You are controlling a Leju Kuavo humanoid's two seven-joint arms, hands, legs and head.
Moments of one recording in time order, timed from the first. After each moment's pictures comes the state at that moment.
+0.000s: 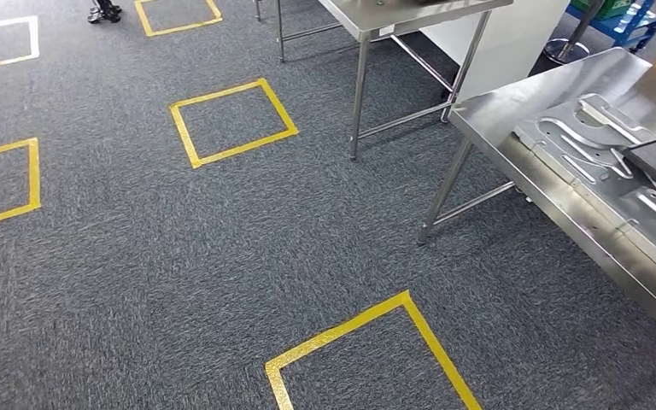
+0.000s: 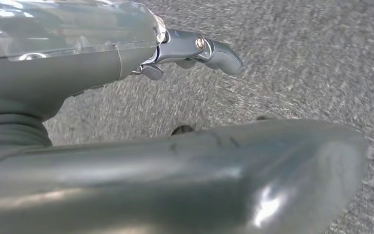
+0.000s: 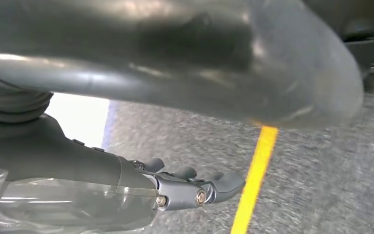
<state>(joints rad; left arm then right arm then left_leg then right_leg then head) -0.10 -0.17 1.50 -0.21 -0.83 0.30 -0.27 -0.07 0.10 0.11 -0.19 0.52 -0.15 0.10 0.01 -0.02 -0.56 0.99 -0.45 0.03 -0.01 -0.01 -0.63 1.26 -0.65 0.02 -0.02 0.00</state>
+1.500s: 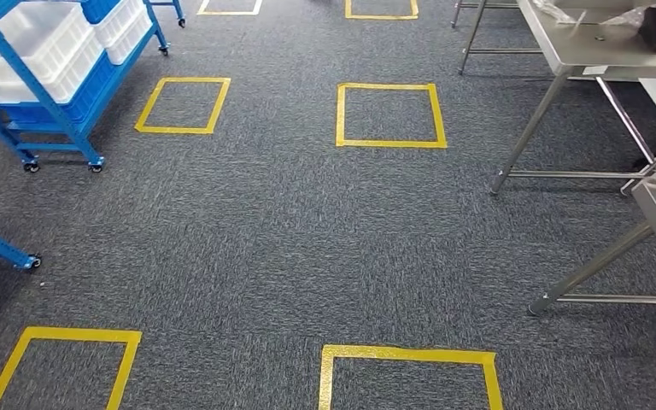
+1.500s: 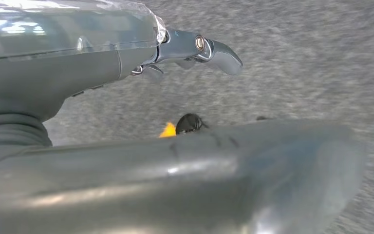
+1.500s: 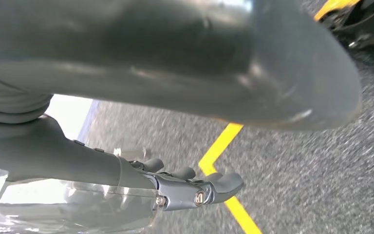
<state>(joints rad) -0.10 -0.17 1.46 -0.21 -0.91 0.23 -0.28 -0.05 0.07 0.07 -0.18 0.45 -0.15 0.08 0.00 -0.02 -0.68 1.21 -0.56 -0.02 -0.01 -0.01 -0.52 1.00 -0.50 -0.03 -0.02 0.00</state>
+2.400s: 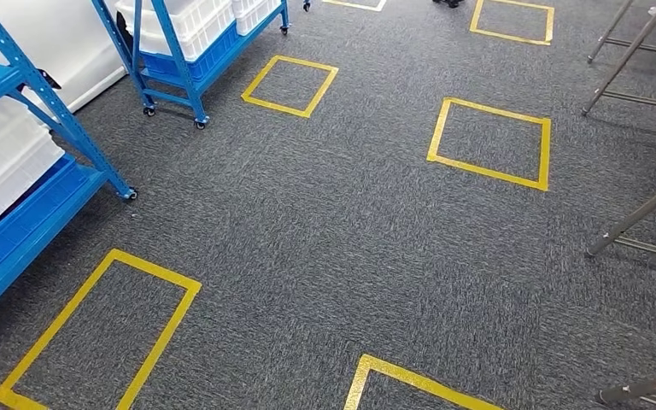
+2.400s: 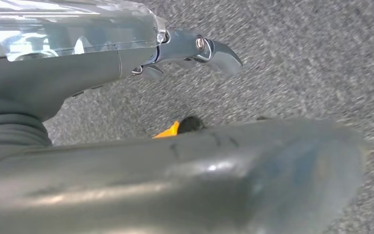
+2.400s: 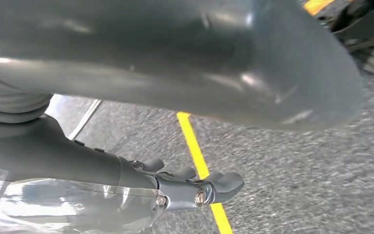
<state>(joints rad) -0.09 -0.18 1.42 -0.21 -0.92 0.24 -0.29 -0.06 0.06 0.05 -0.18 0.47 -0.14 0.08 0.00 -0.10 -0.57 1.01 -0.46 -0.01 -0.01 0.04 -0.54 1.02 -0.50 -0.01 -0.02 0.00</state>
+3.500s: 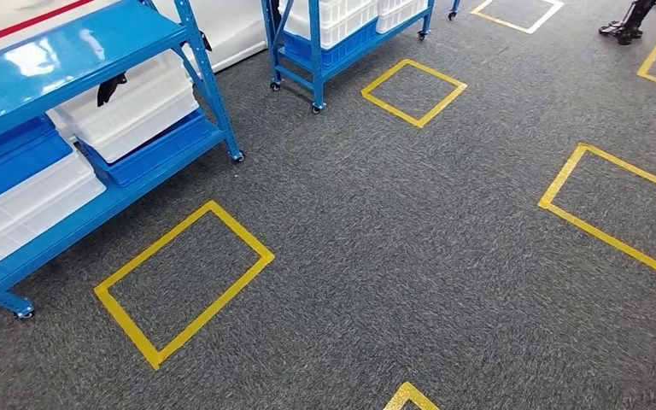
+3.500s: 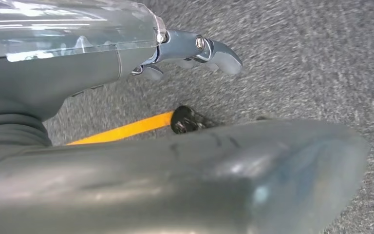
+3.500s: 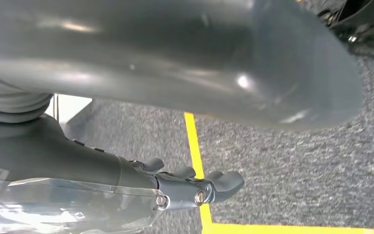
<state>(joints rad) -0.07 -0.18 1.36 -0.21 -0.98 0.15 -0.36 -0.04 0.06 -0.03 -0.18 0.41 -0.17 0.09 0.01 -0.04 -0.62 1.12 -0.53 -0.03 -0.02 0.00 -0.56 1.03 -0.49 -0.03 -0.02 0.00</state>
